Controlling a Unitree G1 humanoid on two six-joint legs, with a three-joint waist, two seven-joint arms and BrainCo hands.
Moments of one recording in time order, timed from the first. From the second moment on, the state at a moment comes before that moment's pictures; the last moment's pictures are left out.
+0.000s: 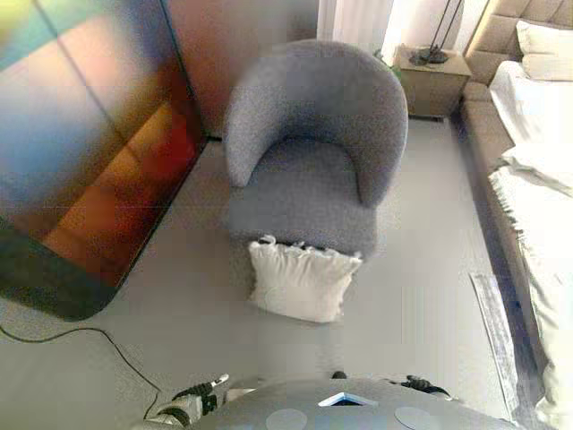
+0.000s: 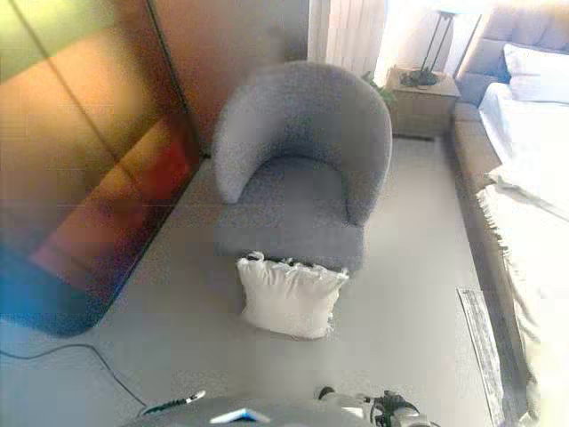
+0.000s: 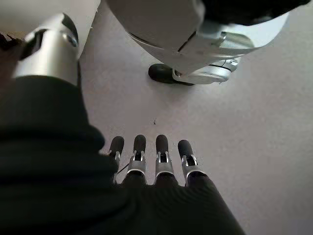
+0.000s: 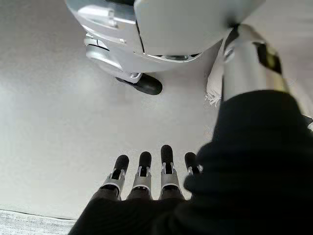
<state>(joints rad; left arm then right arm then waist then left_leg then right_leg) 0.03 0.20 -0.14 1.31 -0.40 0.18 0.18 0.05 -0.24 0.21 1.28 0.15 0.10 -0.06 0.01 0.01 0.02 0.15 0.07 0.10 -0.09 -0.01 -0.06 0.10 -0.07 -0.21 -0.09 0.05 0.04</state>
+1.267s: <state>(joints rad) -0.02 0.21 -0.11 1.38 -0.41 0.15 0.18 -0.04 -0.24 0.21 1.31 0.15 0.11 -0.05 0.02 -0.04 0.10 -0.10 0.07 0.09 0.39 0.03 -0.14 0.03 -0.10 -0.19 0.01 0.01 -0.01</state>
